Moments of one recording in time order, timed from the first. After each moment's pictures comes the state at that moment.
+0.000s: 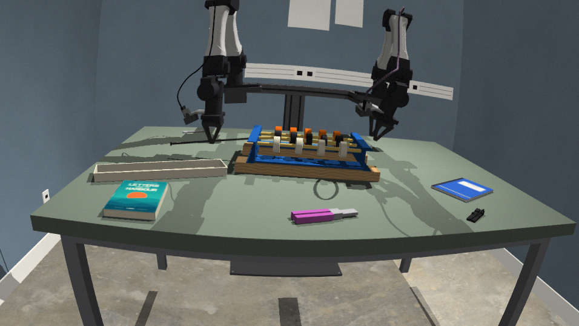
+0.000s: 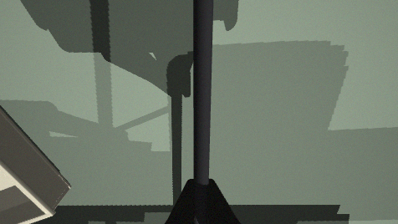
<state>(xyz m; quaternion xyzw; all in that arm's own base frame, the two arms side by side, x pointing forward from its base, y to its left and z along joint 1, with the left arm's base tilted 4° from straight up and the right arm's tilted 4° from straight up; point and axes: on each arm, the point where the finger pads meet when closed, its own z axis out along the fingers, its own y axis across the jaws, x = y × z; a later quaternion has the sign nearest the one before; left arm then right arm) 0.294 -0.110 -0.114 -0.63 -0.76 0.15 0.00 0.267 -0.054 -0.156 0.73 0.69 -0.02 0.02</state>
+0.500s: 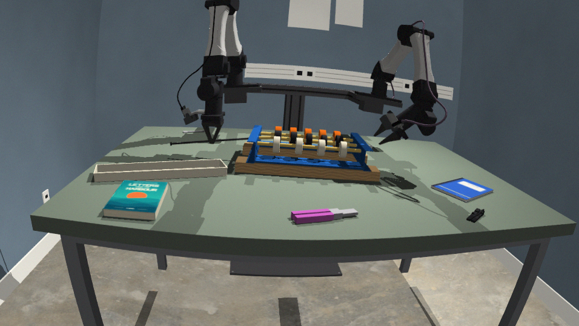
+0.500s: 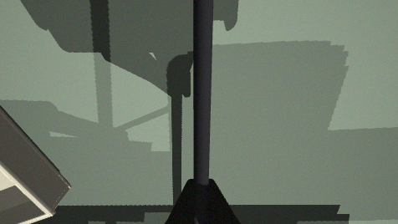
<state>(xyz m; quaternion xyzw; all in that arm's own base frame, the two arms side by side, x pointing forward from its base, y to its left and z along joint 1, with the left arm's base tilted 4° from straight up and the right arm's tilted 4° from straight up) 0.294 -0.091 -0.120 -0.34 -0.86 0.38 0.02 0.267 -0.054 -0.156 0.73 0.69 -0.02 0.02</state>
